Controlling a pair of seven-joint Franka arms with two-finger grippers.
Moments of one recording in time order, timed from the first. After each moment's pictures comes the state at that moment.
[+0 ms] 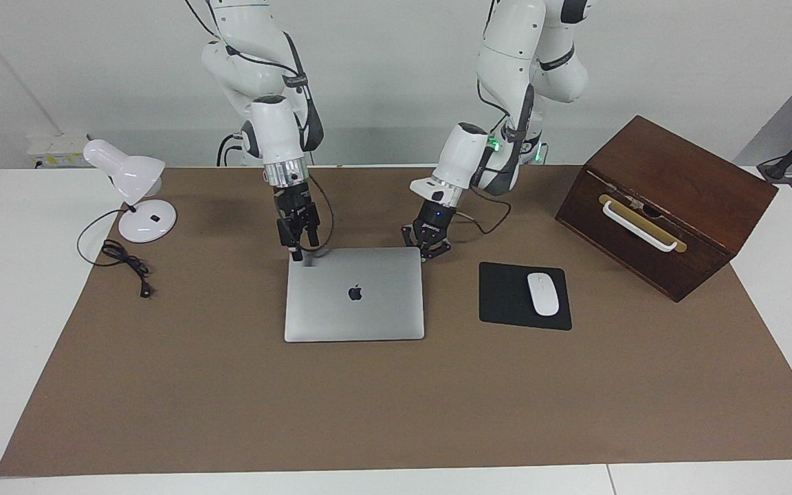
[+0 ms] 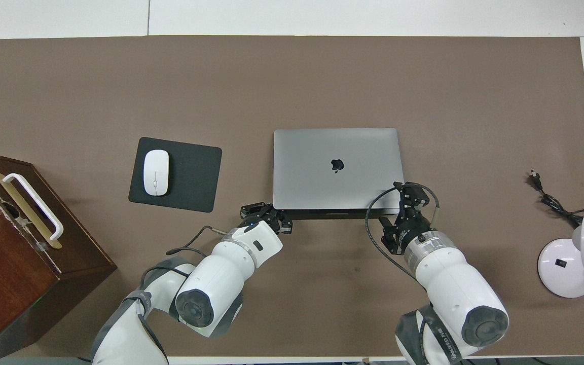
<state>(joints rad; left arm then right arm) -0.75 0.27 -0.01 -2.49 -0.16 3.49 -0.27 -0.62 -0.14 0.97 -2.75 -0.14 3.32 2.31</state>
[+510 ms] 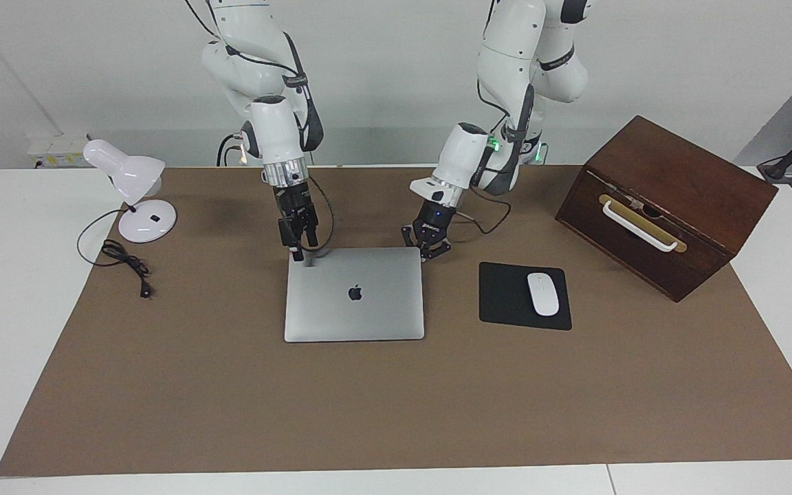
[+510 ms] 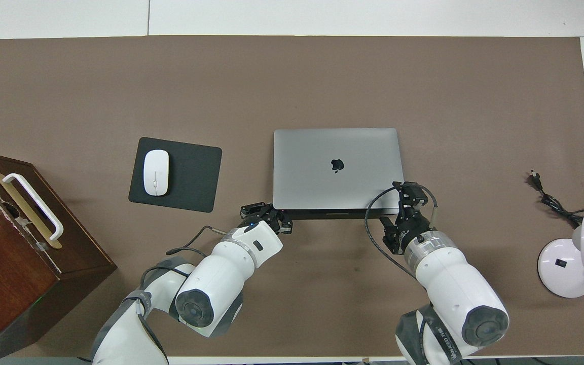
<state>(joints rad) -0.75 0.27 -0.01 -2.49 -0.16 3.49 -0.27 -0.62 -0.14 0.97 -2.75 -0.14 3.32 2.25</state>
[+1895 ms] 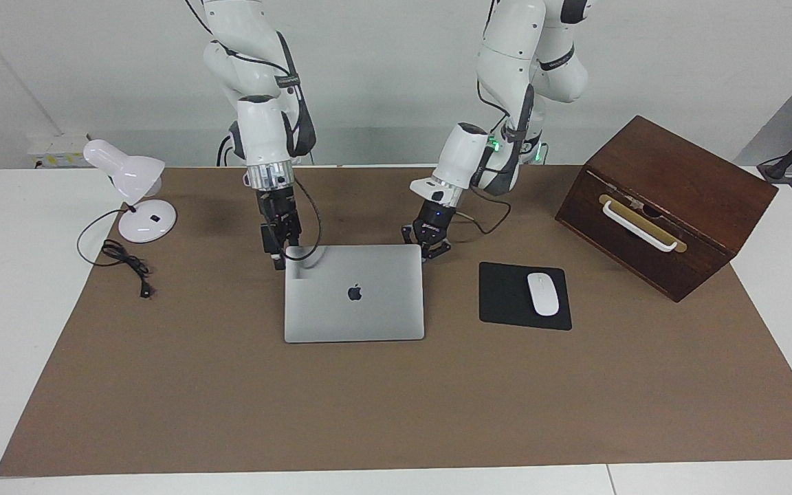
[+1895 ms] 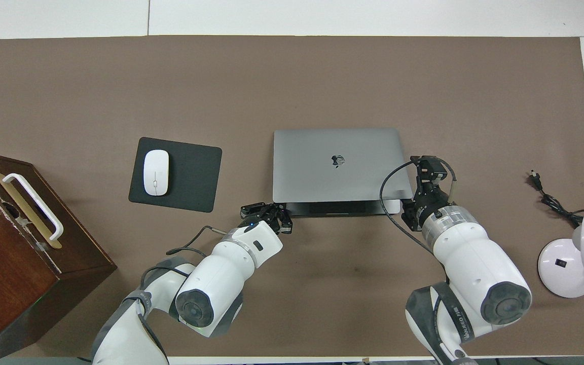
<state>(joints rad) -0.75 0.27 -0.01 -2.49 -0.16 3.49 -0.27 -0.72 -0.14 0.97 -2.63 -0.14 3.24 2.11</state>
